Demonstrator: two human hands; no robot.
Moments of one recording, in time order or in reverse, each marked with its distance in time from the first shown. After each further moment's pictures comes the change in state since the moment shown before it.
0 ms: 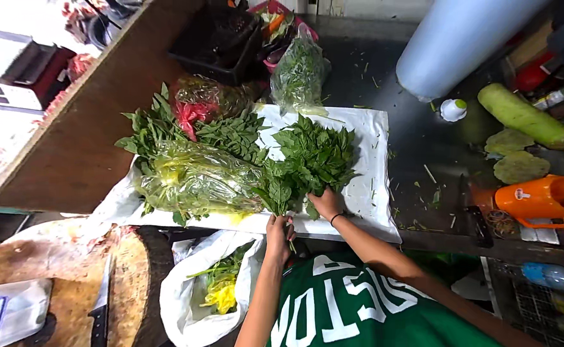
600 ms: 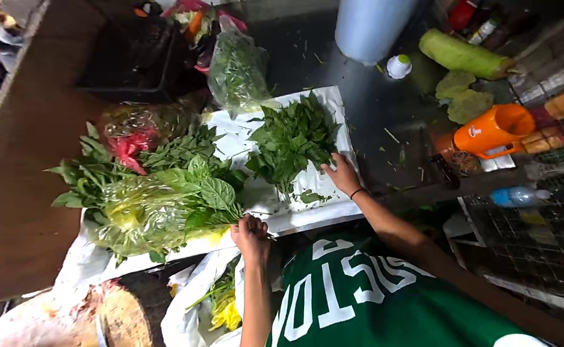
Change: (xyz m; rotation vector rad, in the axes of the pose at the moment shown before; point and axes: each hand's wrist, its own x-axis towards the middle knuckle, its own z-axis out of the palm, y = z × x) left_hand 0.008 0.018 0.018 0.004 0.002 0.310; right_hand 0.022 0.075 -0.130 -0.129 0.260 -0.222
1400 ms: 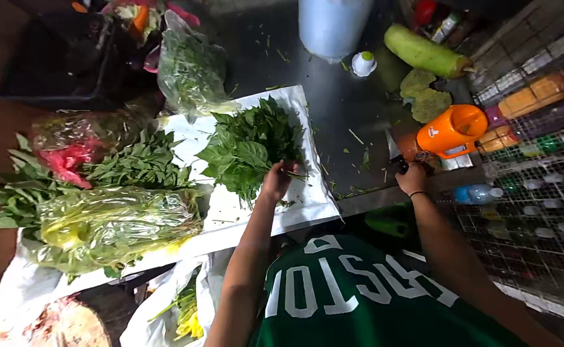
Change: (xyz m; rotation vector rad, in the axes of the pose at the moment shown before) left_hand 0.058 -0.146 0.205 0.177 -0.422 -0.541; right_hand -0.016 0.285 -0.219 -0.432 0.167 0.561
